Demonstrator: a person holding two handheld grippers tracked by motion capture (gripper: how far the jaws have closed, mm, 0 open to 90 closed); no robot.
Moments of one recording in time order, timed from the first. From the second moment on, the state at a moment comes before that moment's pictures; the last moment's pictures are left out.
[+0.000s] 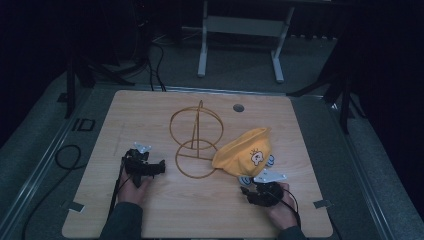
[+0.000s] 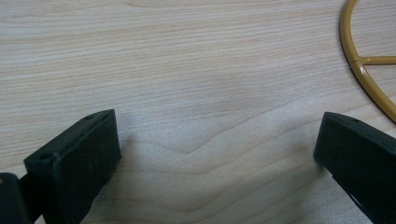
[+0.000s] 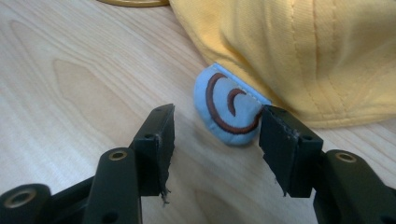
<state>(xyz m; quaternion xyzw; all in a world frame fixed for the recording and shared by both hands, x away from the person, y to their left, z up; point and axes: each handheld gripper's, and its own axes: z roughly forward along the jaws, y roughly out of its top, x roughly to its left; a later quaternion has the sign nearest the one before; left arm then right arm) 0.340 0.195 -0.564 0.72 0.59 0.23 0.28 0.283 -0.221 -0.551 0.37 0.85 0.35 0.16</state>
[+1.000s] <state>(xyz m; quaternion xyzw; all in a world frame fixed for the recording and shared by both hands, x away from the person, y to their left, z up) 0.340 0.195 -0.564 0.72 0.59 0.23 0.28 0.286 -0.240 -0.524 0.38 0.83 0.34 0.22</state>
